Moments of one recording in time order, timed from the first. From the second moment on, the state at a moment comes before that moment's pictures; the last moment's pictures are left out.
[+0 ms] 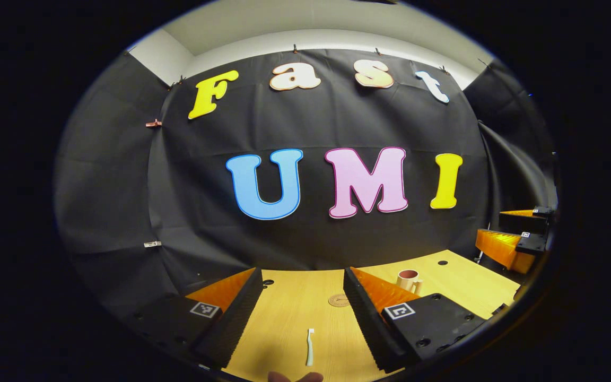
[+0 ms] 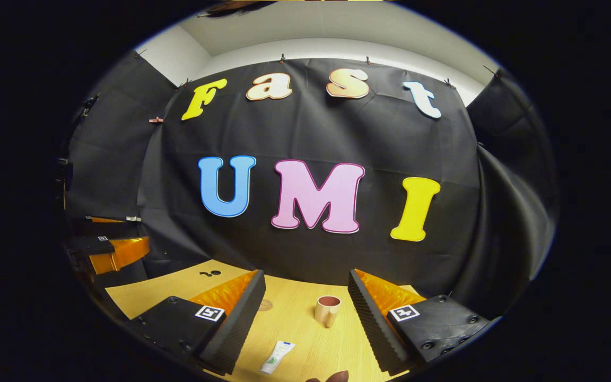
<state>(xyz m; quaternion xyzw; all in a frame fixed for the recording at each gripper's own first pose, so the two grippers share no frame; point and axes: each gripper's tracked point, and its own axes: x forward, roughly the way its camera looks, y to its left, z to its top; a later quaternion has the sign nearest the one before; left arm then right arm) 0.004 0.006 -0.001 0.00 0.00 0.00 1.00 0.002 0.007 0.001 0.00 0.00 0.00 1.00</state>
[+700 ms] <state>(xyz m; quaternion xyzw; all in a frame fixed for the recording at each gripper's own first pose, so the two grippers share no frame) 0.015 0.013 -0.031 0.00 0.03 -0.01 1.00 0.036 0.020 -0.104 0.01 0.20 0.01 0.98</state>
